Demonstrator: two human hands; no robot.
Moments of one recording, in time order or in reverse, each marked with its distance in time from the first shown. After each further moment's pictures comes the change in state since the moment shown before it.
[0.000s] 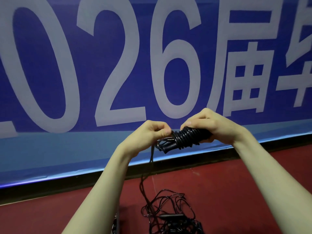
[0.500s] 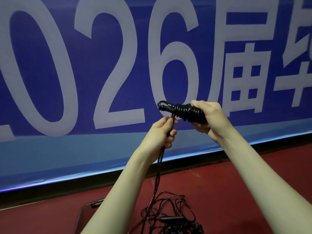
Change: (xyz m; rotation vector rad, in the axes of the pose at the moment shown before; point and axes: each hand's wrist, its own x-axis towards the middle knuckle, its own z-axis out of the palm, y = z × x) left_hand 0.019 0.013 0.037 -0.594 0.167 -0.159; right_hand 0.022 0.008 0.005 0.477 0.628 0.036
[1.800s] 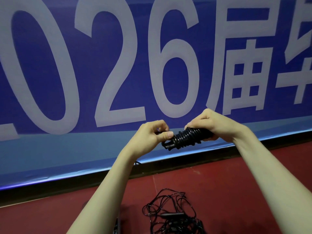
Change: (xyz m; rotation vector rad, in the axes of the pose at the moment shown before) left_hand -0.008 -0.003 -0.035 0.722 -0.032 0.234; right_hand -0.009 -0.003 -0.028 -0.571 -0.534 0.055
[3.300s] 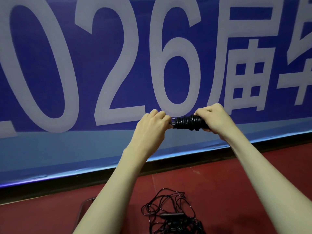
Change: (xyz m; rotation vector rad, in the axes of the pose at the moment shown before) left_hand 0.016 0.002 0.007 1.008 0.353 0.422; right_hand 0.027 0.018 0.007 0.016 0.592 0.121
